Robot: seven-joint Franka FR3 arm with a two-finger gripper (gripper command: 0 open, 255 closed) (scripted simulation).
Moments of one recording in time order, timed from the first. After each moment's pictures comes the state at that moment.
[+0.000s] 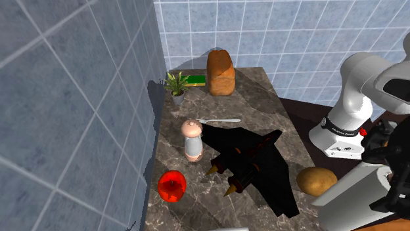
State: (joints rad) arm 0.49 -0.47 0.55 -2.24 0.32 1.84 0.86
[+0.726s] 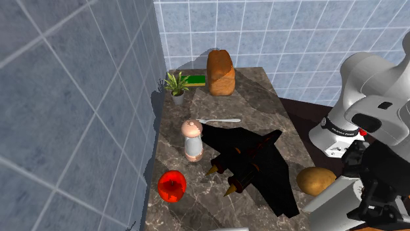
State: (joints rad) arm 0.49 -0.44 0.59 -2.36 0.33 1.99 0.85
